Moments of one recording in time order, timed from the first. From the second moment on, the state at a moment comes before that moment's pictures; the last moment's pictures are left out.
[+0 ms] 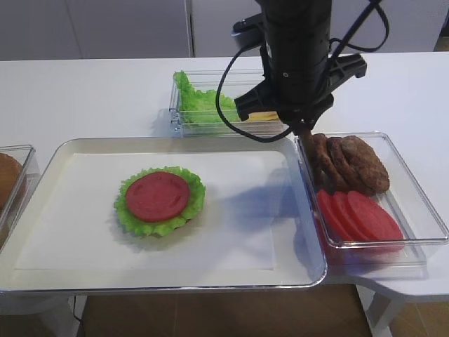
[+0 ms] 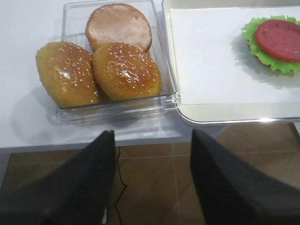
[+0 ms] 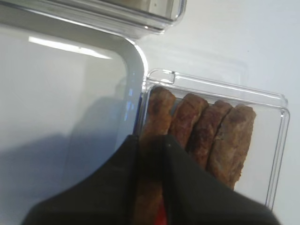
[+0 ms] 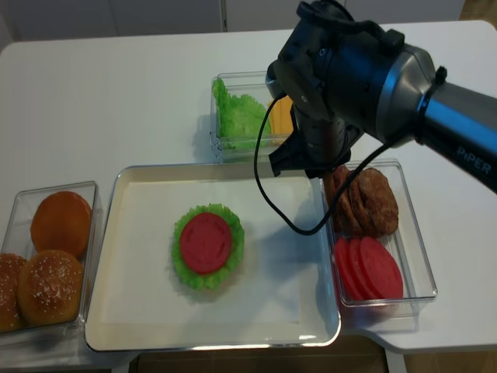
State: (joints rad) left arm 0.00 -0.02 -0.49 0.01 1.18 -0.08; right arm 0.69 1.83 -1.56 -0.37 1.22 0.52
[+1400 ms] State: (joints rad) left arm 0.00 -0.02 -0.49 0.01 1.18 -0.08; right arm 0.88 1.65 -1.57 -0.36 1.24 0.54
